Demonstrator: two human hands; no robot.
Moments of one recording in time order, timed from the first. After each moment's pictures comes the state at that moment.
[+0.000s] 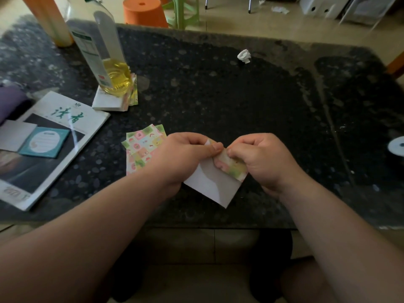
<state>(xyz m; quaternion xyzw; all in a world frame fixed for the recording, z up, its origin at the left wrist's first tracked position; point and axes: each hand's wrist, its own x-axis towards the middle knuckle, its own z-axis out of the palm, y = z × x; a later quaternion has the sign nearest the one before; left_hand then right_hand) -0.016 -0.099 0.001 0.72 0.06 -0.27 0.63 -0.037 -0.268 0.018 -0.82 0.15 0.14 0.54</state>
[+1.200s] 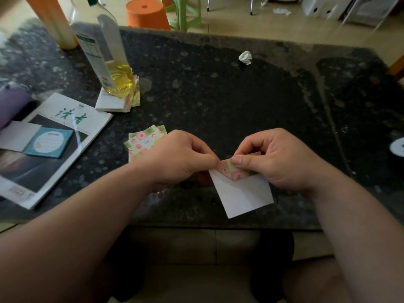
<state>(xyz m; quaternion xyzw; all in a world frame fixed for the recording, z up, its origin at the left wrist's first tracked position) -0.015 -0.088 0.025 0.79 -0.05 -0.31 0.53 -0.043 -0.292 0.043 -0.88 -0.02 0.18 0.44</state>
